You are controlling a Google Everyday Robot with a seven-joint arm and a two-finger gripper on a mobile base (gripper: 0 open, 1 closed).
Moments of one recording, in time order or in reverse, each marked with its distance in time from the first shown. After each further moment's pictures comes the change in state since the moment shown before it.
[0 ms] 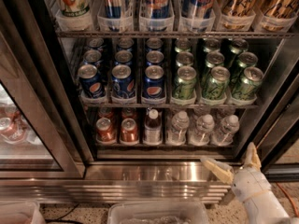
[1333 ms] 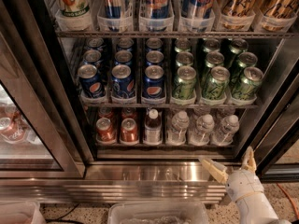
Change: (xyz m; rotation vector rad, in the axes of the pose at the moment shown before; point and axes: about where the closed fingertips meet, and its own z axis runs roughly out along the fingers) arm 0.026 -0.006 0.006 0.099 0.028 -0.002
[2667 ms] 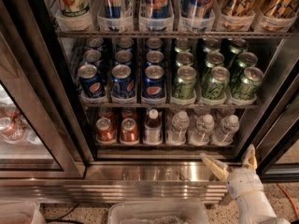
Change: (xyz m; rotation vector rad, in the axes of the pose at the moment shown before) arm 0.003 -0.011 0.008 0.021 -0.051 -0.027
